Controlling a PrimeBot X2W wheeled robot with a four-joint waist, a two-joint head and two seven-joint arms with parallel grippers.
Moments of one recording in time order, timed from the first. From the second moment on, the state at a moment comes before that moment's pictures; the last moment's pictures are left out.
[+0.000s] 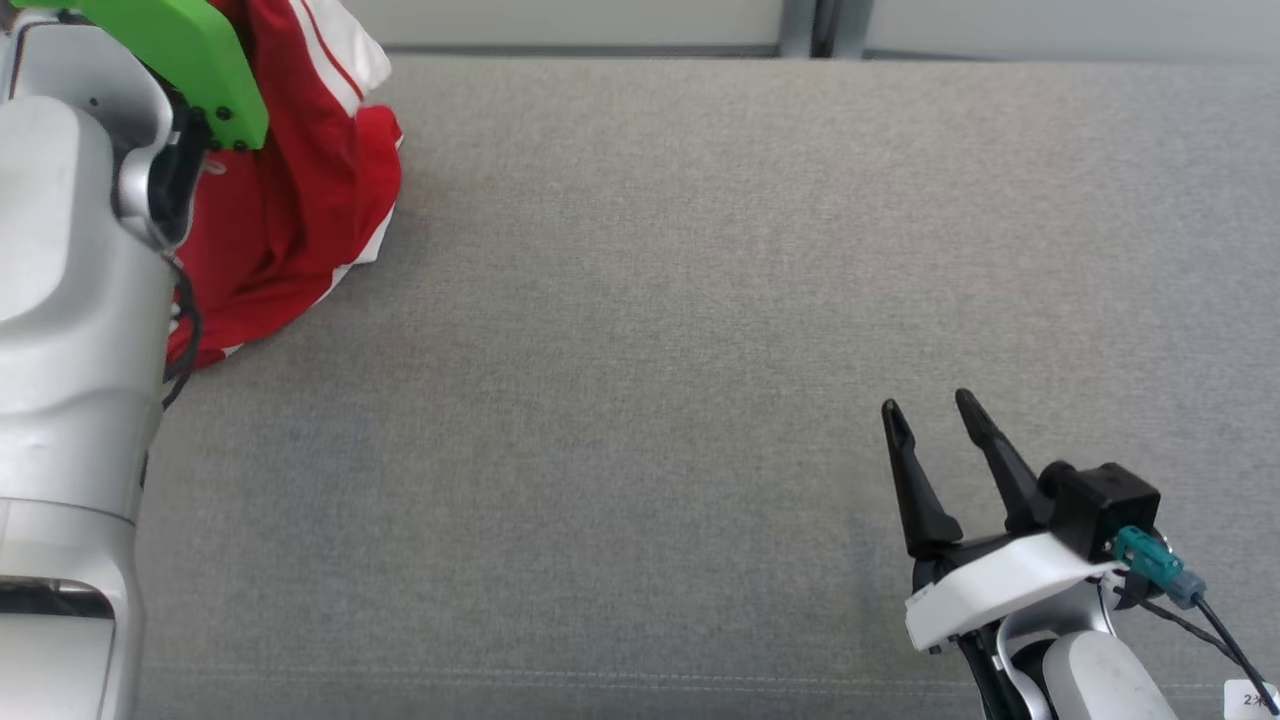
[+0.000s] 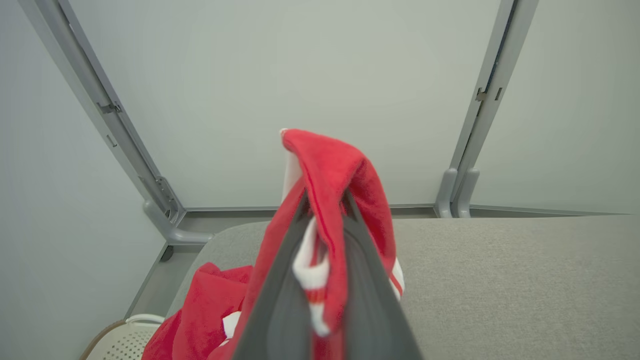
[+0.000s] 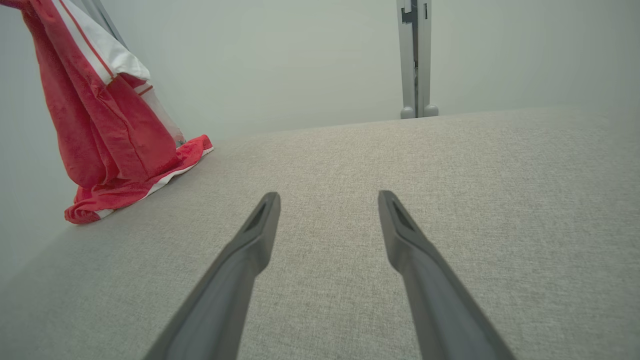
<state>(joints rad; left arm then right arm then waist) -1.15 0.28 -0.34 0.86 -0.49 -0.06 0.19 -0.06 -0.05 0.13 0.02 0.25 0.13 -0.11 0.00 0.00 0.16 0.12</state>
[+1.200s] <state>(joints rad) -0.97 0.05 -0.66 0.72 -0.75 -0.01 0.16 -0.07 -0.05 0.17 0.11 0.30 0.13 -0.18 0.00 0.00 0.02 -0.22</state>
